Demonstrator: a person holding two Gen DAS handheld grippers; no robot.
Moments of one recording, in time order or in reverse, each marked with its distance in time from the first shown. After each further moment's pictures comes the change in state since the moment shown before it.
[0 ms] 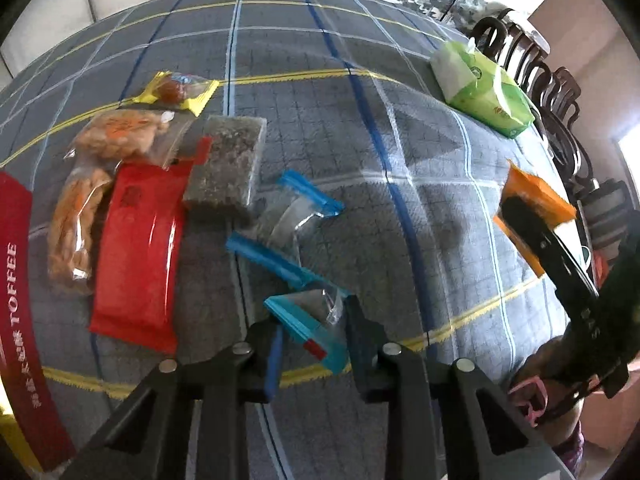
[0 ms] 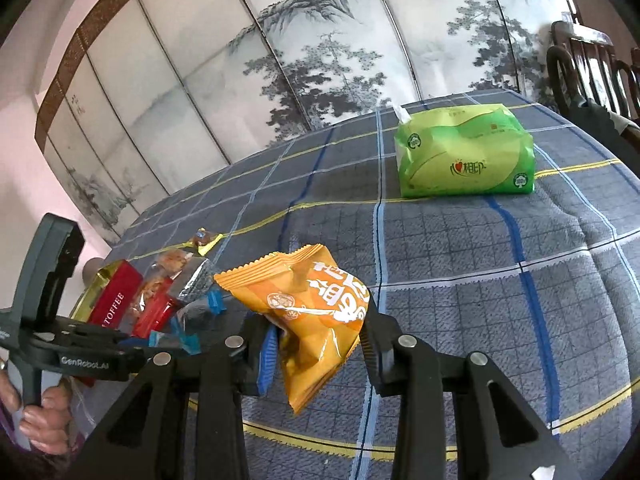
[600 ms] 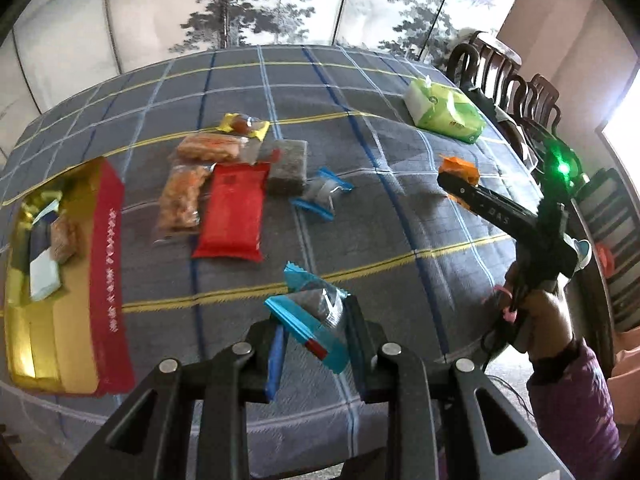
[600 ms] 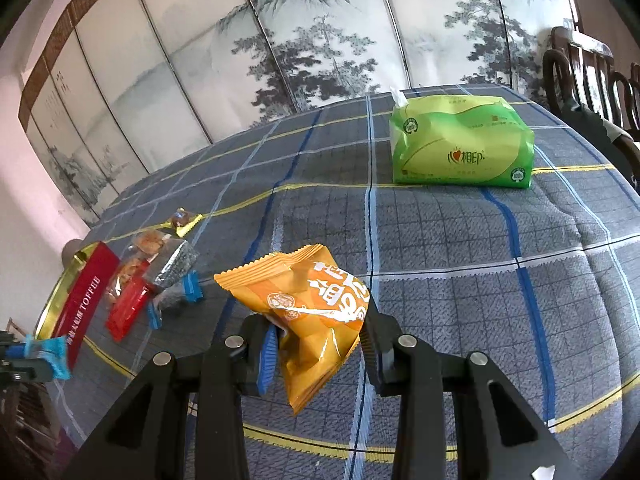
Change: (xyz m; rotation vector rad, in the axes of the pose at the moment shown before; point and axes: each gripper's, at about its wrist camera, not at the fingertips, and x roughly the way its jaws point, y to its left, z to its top) left arm -0.107 0.022 -0.087 0.075 -0.196 0.042; right arm 0.014 0.011 -0.001 -0.042 0.066 -0.088
